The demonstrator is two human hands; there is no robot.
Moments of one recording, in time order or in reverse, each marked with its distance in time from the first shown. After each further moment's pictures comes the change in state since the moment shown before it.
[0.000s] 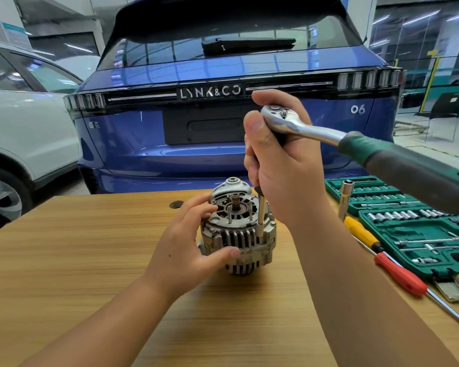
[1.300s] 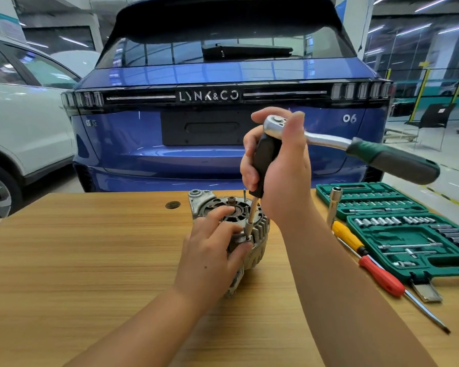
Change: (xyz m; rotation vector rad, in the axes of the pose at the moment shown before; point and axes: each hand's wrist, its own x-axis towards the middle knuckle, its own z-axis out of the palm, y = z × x) left_hand -0.005 0.031 0.041 0.160 0.132 0.035; right_hand 0.008 0.010 -0.003 0.111 0.006 0.078
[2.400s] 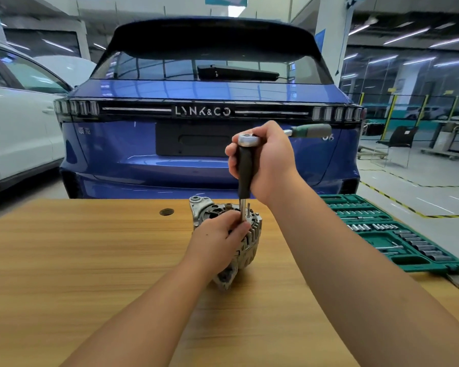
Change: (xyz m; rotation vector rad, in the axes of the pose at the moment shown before) left_hand 0.033 0.009 -0.013 -0.267 -0.331 -0.290; right_hand 0.032 -0.023 0.019 0.233 0.158 0.542
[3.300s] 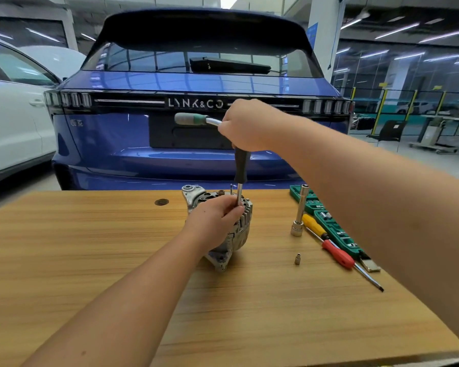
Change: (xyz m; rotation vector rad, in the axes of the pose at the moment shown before) left_hand -0.003 0.017 -0.010 0.050 -0.080 0.003; right_hand 0.006 -0.052 0.037 -1.983 -0.079 -0.115
